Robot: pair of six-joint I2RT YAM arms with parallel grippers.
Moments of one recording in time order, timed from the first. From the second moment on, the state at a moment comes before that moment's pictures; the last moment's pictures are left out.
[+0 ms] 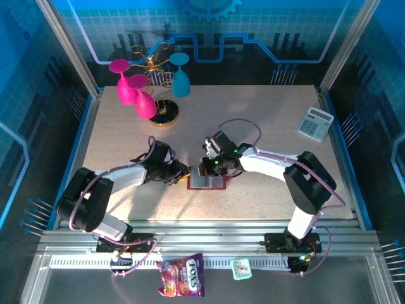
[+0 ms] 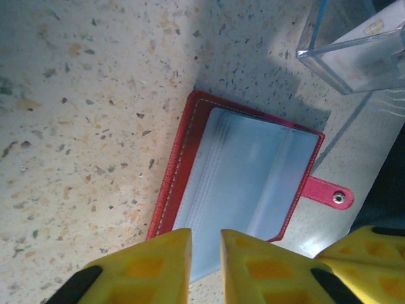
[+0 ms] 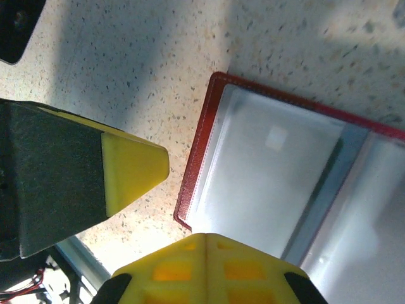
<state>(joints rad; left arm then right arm) -0.38 1.51 0.63 -0.10 0.51 -1.02 0.73 1.75 1.08 -0.35 -0.40 0.64</state>
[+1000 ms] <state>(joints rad) -0.38 1.59 0.60 -0.06 0.54 -1.00 0.71 1.89 1.09 -0.28 -0.48 0.72</state>
